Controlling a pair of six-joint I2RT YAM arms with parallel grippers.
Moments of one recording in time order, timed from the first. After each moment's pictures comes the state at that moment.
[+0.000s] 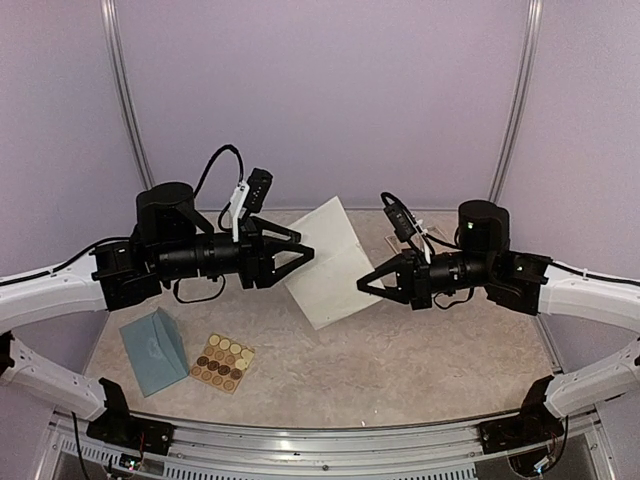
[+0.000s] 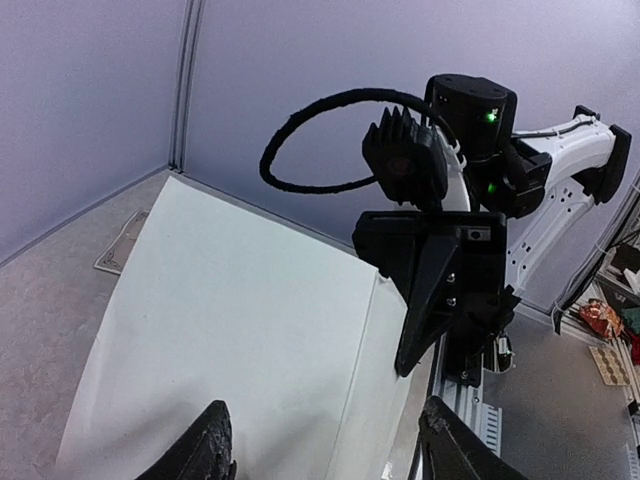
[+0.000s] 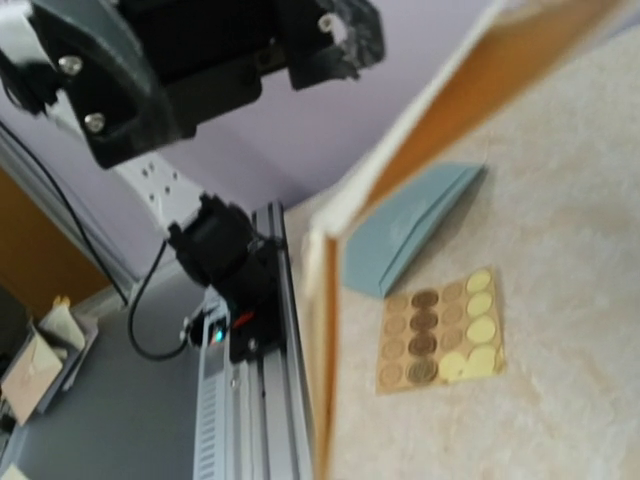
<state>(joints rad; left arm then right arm) -0.95 1.19 0.98 0.08 0.28 -0.21 0.81 1.18 0.84 0.13 -0.72 0.32</state>
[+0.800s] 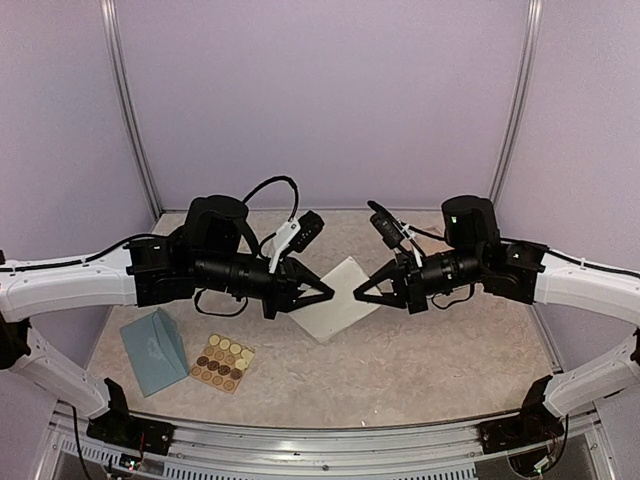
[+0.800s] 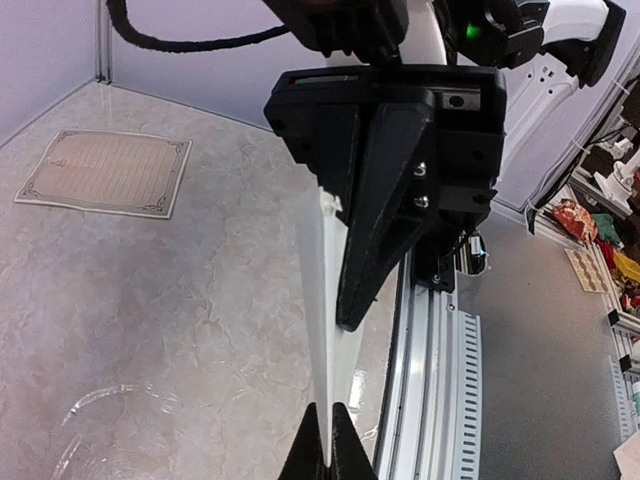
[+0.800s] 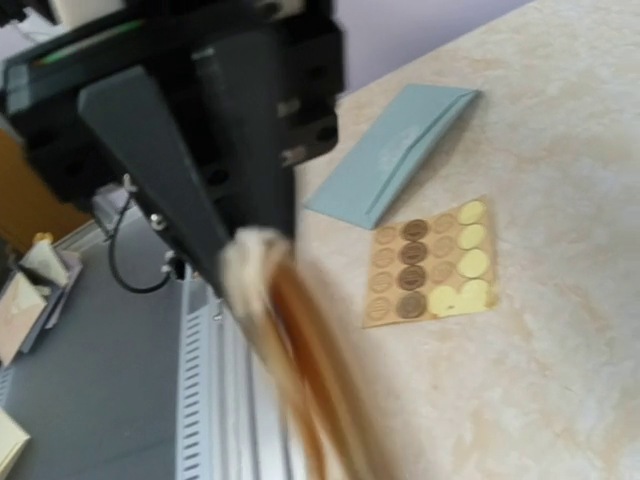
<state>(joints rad) -1.01 1.37 1.08 -0.11 0.41 -0.11 0.83 1.23 0.94 -0.11 -0.72 0.20</state>
